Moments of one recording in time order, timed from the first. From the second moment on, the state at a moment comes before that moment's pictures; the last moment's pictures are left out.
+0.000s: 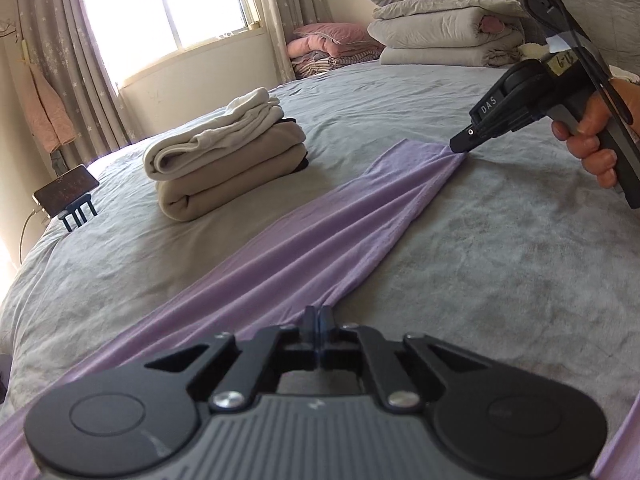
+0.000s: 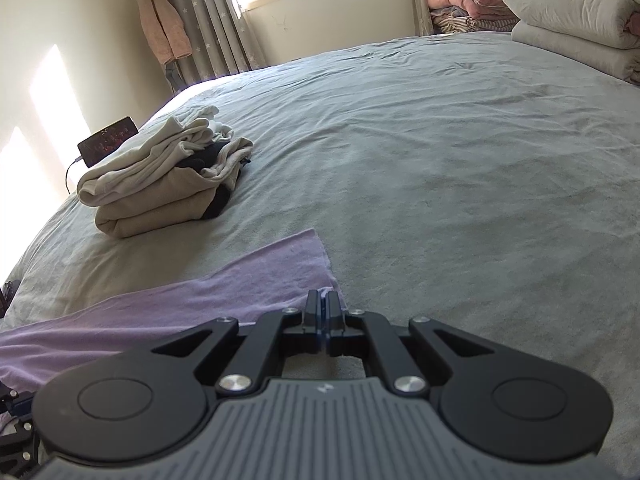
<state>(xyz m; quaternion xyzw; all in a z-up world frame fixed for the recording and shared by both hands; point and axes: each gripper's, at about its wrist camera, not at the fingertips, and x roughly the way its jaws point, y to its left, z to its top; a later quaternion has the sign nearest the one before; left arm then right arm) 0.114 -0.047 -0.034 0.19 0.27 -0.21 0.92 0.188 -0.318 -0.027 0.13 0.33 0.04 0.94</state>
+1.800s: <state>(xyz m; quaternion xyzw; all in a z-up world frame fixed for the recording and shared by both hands) 0.189 0.027 -0.018 0.15 0.29 -0.15 0.93 0.229 -0.295 -0.026 -0.05 0.29 0.04 0.96</state>
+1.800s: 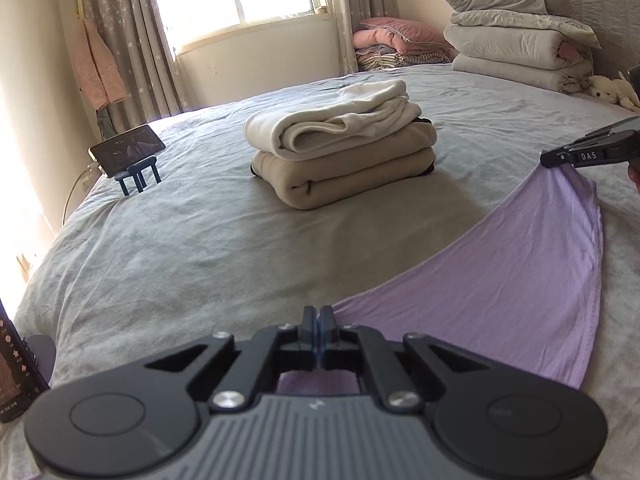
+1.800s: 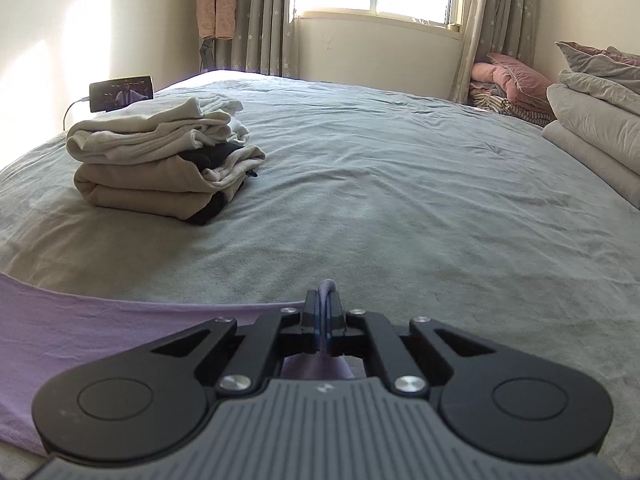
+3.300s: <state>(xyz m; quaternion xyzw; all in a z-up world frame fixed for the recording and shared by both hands) 0.101 0.121 0.008 0.08 0.32 -0.08 0.94 0.171 -0.291 -0.008 0.02 0.33 0.04 0.94</state>
